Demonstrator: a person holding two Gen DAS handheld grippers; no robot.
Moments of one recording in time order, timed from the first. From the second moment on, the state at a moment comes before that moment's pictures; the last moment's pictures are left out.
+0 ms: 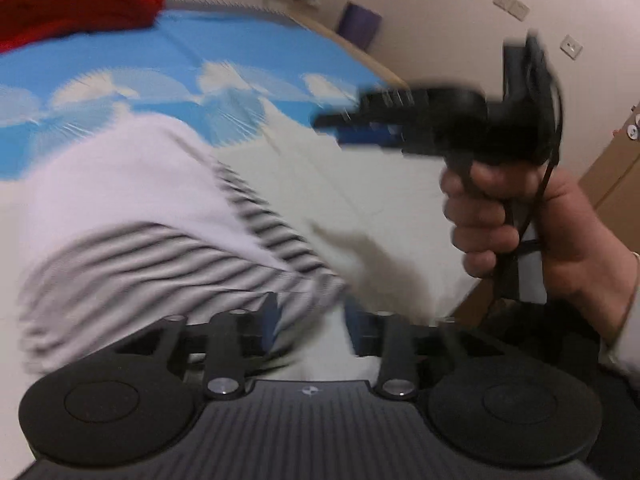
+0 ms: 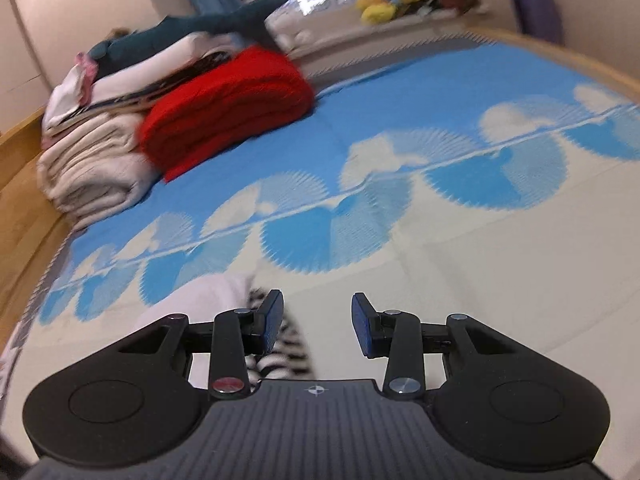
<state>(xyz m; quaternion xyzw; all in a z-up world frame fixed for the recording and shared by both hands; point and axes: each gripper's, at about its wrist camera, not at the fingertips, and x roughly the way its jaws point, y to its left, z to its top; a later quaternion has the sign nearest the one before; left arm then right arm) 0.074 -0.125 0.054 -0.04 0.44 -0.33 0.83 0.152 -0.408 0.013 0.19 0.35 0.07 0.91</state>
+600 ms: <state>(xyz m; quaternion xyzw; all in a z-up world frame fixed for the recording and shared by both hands) 0.107 0.039 0.029 -0.19 0.47 -0.16 0.85 0.220 -0.316 -0.039 0.21 0.46 0.13 0.85</state>
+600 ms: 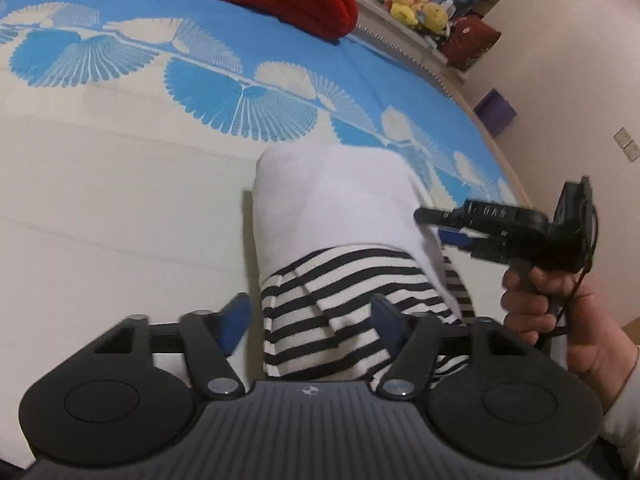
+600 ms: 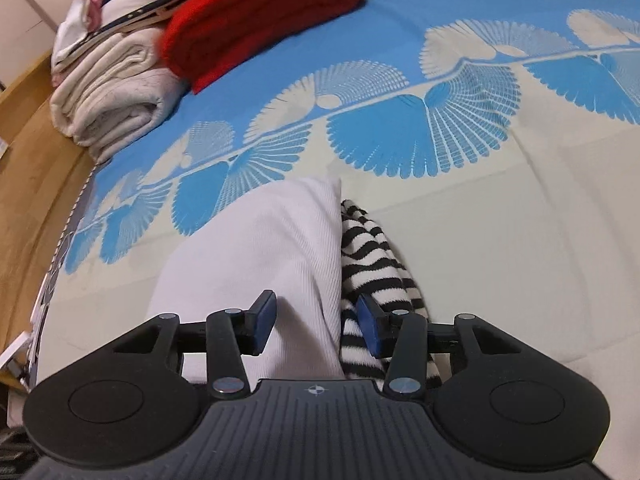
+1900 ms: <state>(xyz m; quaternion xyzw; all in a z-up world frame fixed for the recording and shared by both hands) 0.117 -0.004 -0.011 -0.11 0.54 -0.19 0.81 0.170 -0.363 -0.053 0.26 0.47 0.15 0.83</state>
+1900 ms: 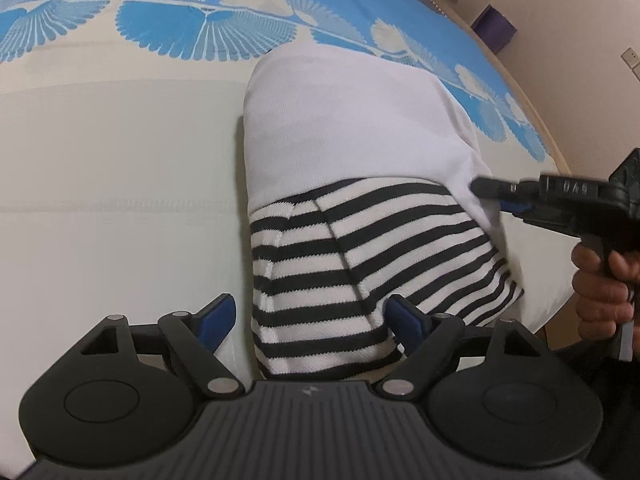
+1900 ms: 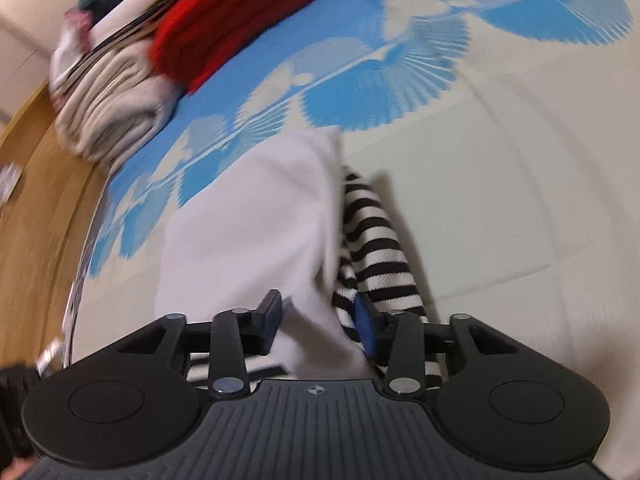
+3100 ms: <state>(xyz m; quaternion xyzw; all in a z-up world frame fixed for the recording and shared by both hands) 0.146 0.017 0.001 -0.19 0.50 -0.19 0.82 0.156 -0.352 -0.066 0.15 0.52 0.08 0.84</state>
